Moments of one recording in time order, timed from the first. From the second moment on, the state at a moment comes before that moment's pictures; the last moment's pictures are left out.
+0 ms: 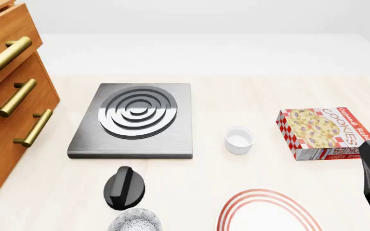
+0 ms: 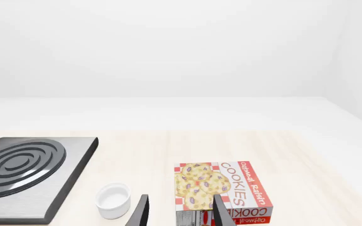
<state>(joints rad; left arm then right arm) 0.59 1.26 -1.20 0.13 -0.51 0.00 0.00 -0.01 0.01 0.00</state>
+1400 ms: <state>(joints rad) 0.29 0.90 -1.33 0.46 -0.67 0.00 0.00 -0.01 0.01 0.00</state>
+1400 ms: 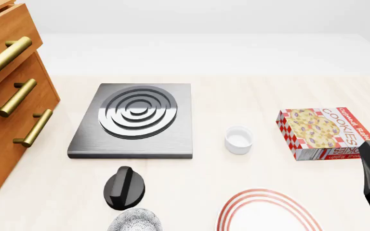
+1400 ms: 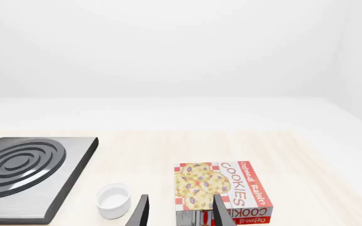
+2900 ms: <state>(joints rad) -0.02 0.83 -1.29 0.53 -0.47 0.00 0.00 -0.01 0.01 0.00</state>
